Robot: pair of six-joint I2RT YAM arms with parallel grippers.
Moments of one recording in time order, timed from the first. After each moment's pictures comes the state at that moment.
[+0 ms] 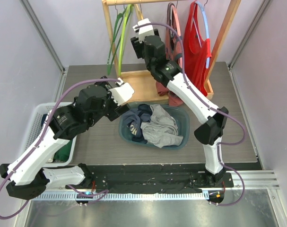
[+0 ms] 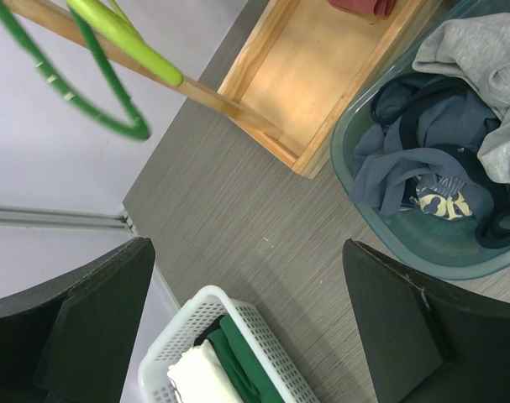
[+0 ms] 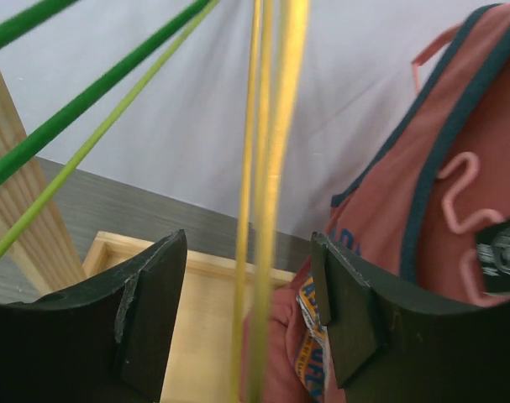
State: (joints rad) left arm -0.88 1.10 1.54 -0.91 -0.42 0.47; right arm 0.70 2.05 2.27 -0.24 0.53 -0.24
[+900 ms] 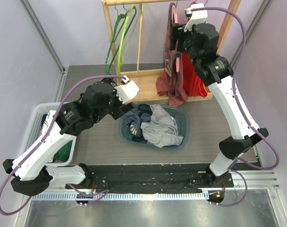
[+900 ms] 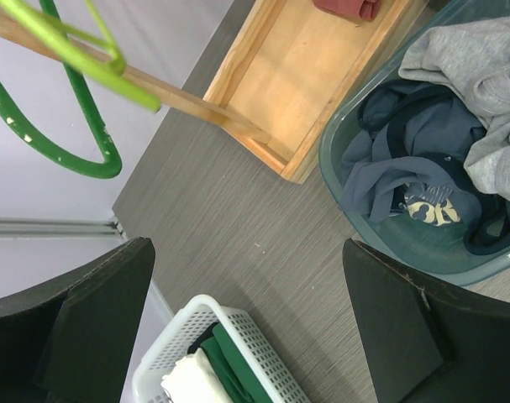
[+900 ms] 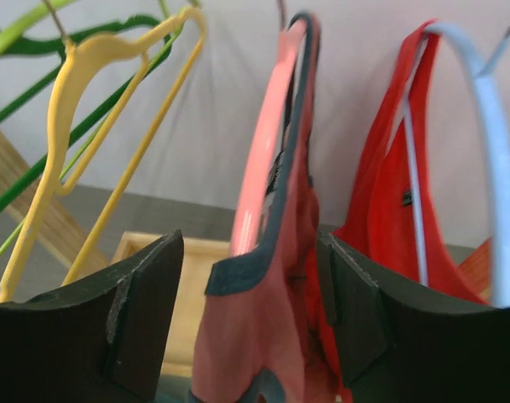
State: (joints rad) left arm -0.88 1.17 1.57 -0.91 -0.40 0.46; right arm 0.48 1.66 2.16 -0.48 0.30 0.01
